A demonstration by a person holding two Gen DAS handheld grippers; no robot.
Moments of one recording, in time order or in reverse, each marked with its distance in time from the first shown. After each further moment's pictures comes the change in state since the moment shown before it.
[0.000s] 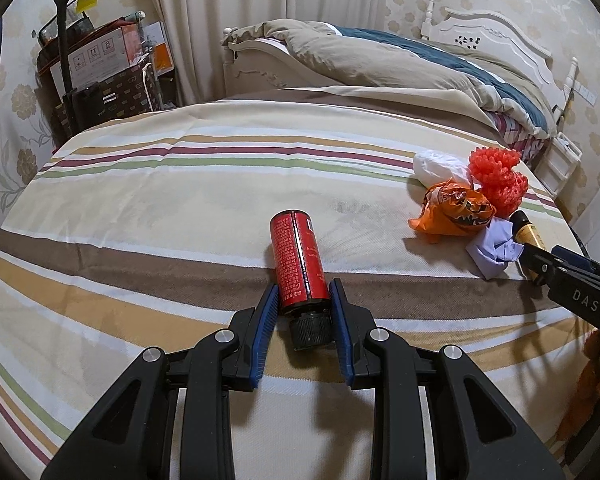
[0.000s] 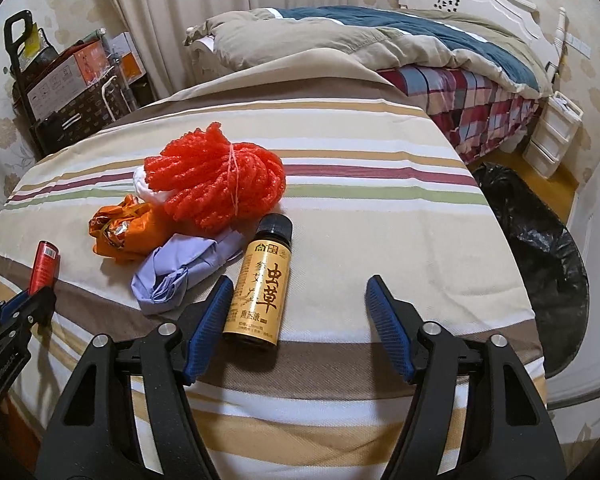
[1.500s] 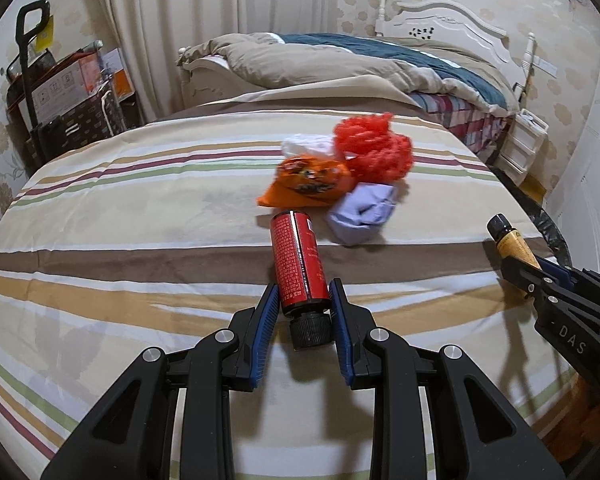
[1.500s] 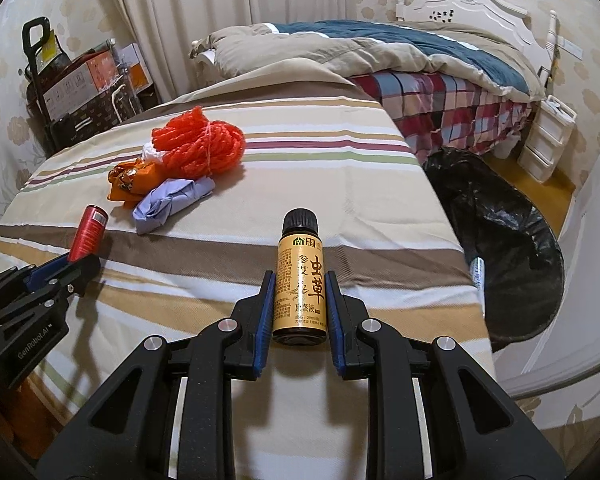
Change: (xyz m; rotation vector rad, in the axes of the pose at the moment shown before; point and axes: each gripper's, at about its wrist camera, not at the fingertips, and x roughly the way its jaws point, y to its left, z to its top) left arm -0.025 -0.087 -0.022 0.115 -0.038 -0.077; right arm -0.050 -0.045 -0.049 -0.002 -0.061 0.017
